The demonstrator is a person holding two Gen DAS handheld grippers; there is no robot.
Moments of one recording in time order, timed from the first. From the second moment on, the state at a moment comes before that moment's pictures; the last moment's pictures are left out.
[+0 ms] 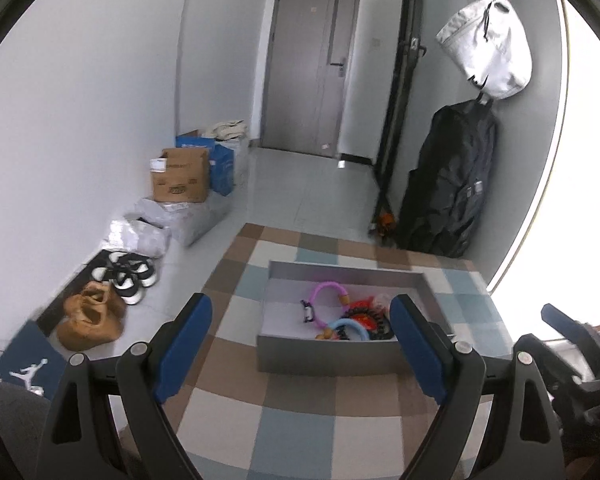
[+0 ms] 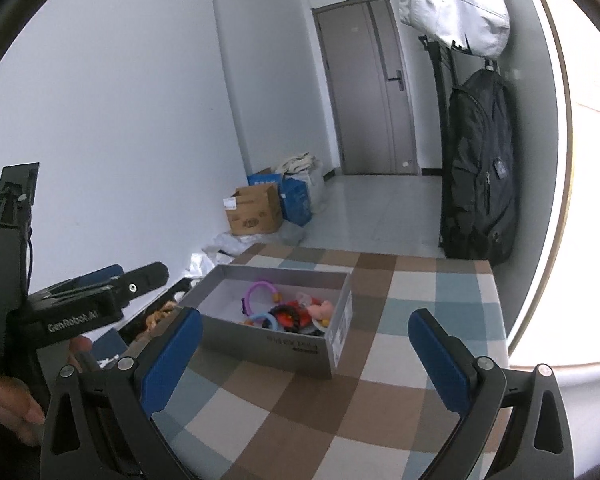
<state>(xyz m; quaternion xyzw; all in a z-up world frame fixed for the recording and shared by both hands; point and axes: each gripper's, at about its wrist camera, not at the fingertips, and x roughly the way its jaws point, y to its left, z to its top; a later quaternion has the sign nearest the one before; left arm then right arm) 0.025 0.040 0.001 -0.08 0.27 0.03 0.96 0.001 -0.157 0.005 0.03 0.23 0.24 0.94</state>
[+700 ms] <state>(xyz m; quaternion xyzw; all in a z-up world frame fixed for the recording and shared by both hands) 0.023 0.024 0.000 -0.05 0.28 0.02 0.96 0.006 -0.157 -0.001 0.03 0.25 0.23 0.94</state>
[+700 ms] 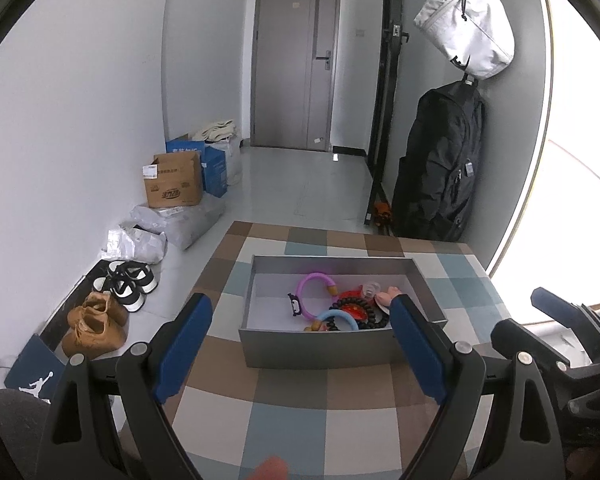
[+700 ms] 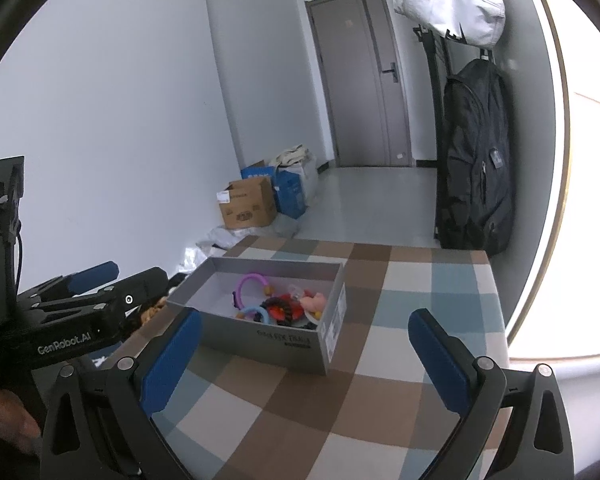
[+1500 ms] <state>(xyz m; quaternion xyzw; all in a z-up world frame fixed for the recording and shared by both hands) 0.022 0.020 0.000 -0.05 0.28 0.01 0.96 0.006 -0.157 -0.006 0.03 0.26 0.23 0.94</state>
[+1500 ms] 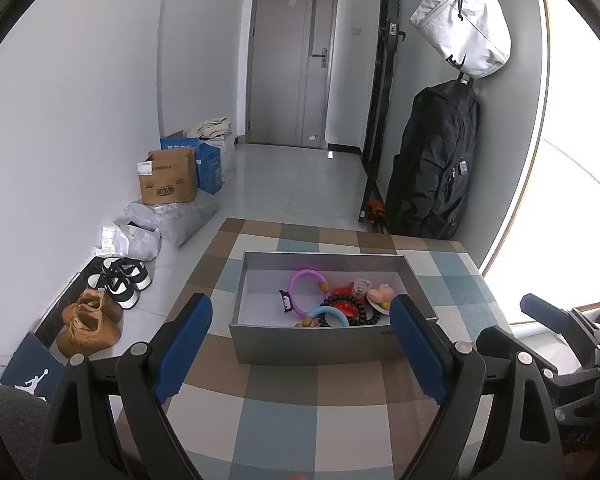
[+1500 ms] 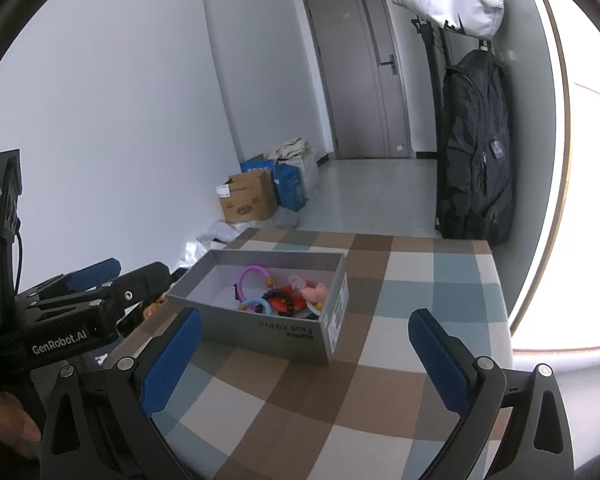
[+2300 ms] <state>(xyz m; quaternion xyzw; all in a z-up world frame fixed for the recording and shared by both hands) 0.023 0.021 0.001 -0.06 0.29 0.00 0.96 0.006 -0.158 -0.006 0.03 0.26 0.22 0.94</state>
